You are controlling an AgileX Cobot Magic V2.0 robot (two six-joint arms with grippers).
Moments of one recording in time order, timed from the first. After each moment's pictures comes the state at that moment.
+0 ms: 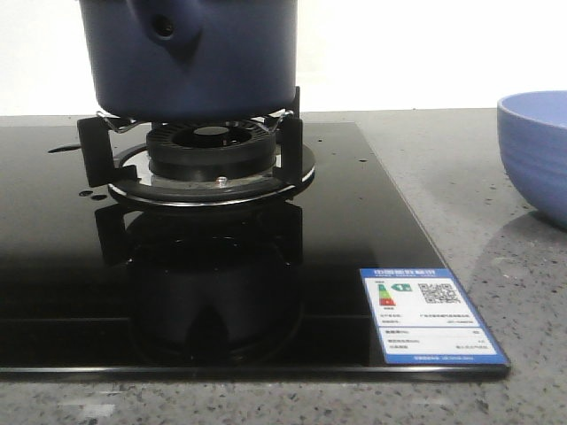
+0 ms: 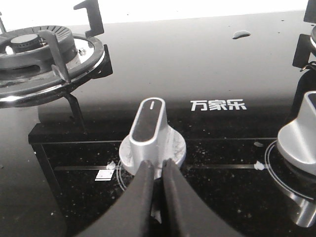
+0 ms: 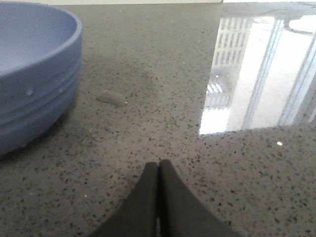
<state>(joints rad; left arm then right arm) 0.07 0.00 0.00 -0.03 0.34 0.13 -0.25 -0.01 0.01 -0.03 0.33 -0.04</state>
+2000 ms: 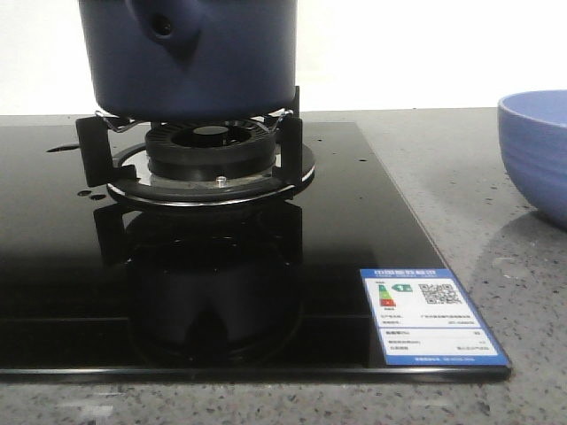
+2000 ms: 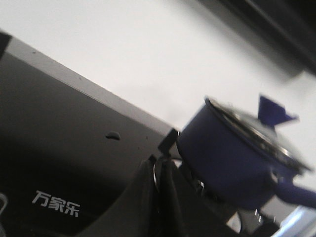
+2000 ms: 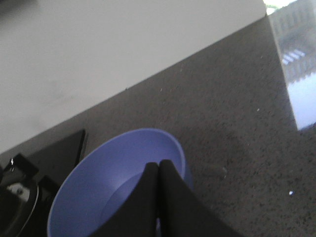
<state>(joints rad) 0.07 0.11 -0.23 -0.96 0.36 0.41 -0.23 0.18 -0.37 0.31 0.48 0.13</state>
